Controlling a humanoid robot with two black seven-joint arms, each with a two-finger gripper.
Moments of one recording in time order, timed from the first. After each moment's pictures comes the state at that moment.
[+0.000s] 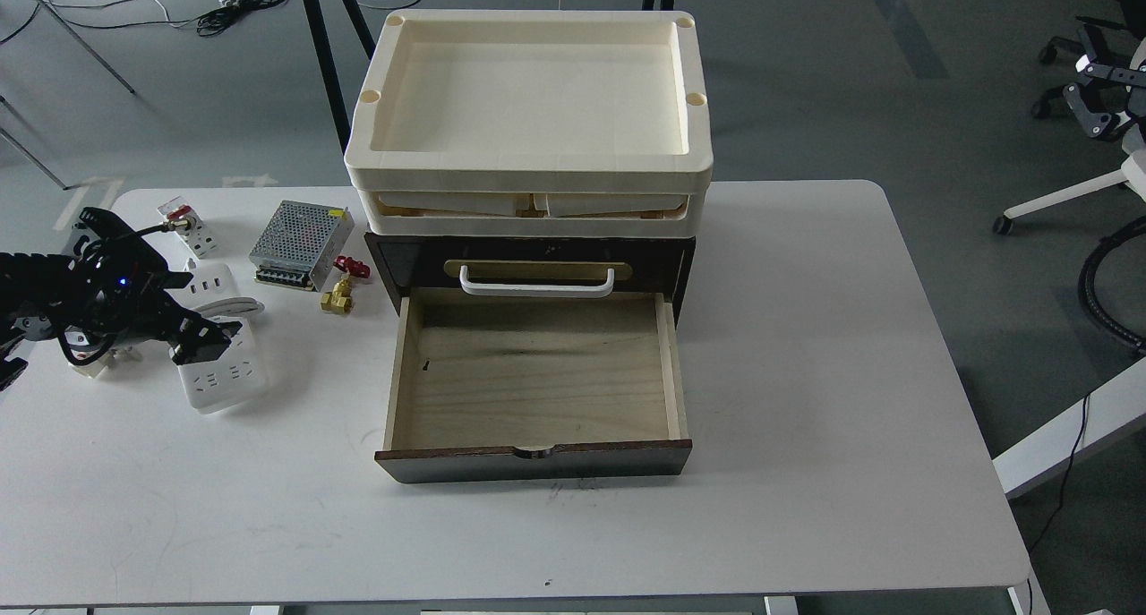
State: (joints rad) left arm -0.92 0.64 0.08 -0.45 2.02 0.09 -0.49; right arm 0.72 -0.77 0.73 0.85 0.03 0.37 0.49
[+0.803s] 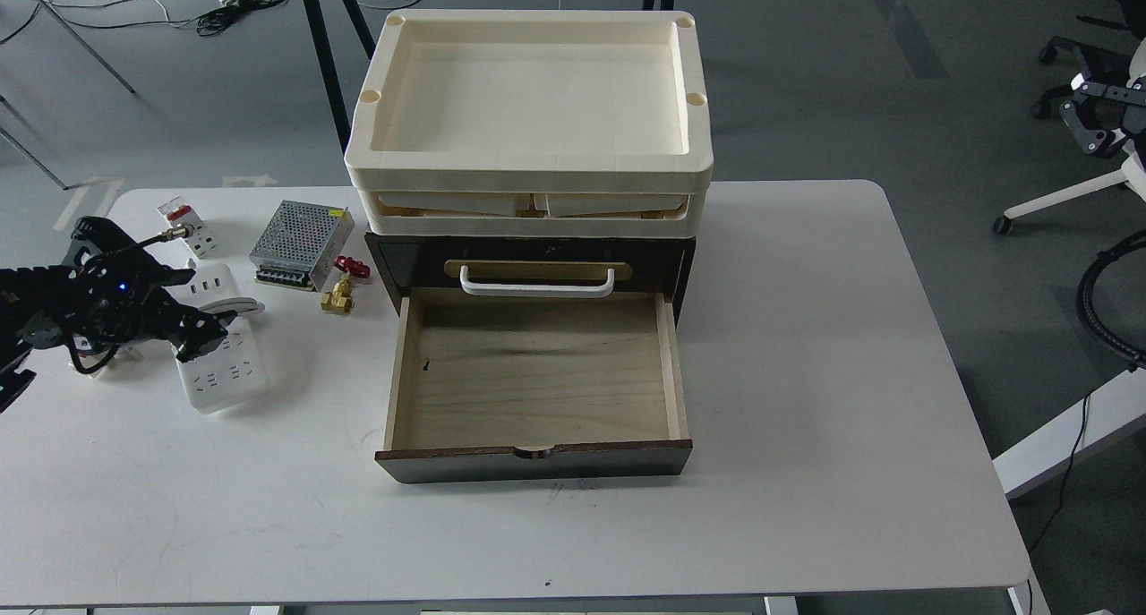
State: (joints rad) left arm -0.86 0.59 0.09 -0.37 1.98 0.16 -0.49; right arm 0.69 -0.77 0.73 0.85 0.03 0.37 0.49
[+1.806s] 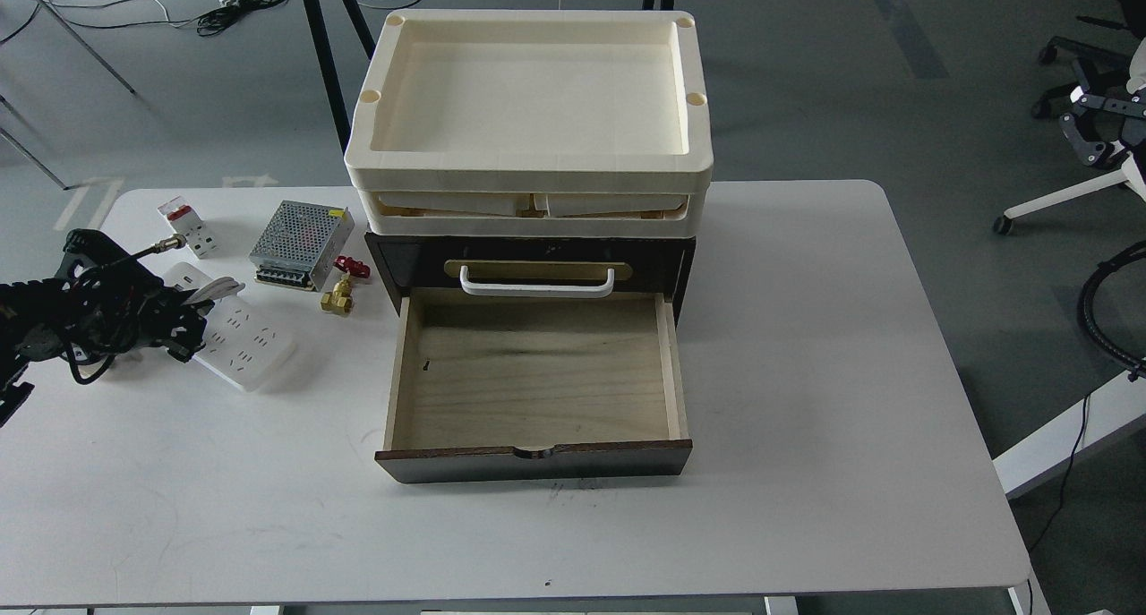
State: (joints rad) left arm -0.84 0.55 0.08 -0.26 1.95 0.20 -0.49; right arm 0.67 -0.77 0.73 0.85 0.03 0.37 0.49
